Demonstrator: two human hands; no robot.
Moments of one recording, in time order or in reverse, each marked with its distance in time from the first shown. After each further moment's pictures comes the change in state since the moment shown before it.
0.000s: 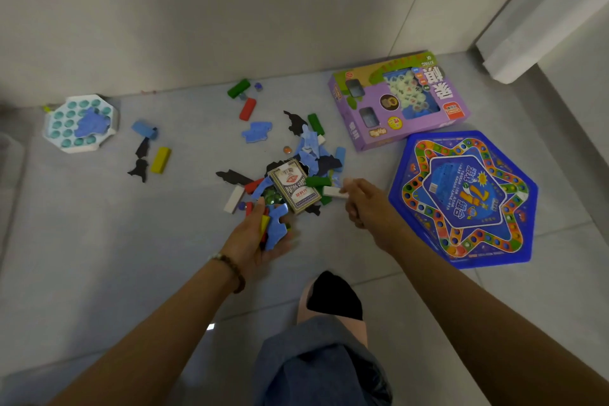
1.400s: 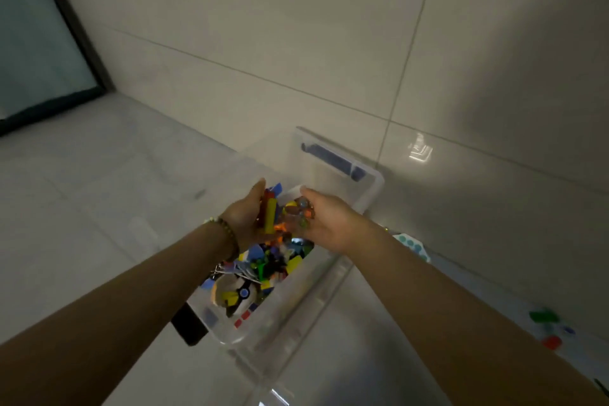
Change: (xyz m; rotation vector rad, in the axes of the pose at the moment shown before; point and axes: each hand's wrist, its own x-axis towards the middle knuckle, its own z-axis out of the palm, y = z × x) left_hand -0.291 0.266 -0.371 -0.284 0.545 0.448; right_hand -0.151 -0.275 0.550 -0.047 -0.899 0.158
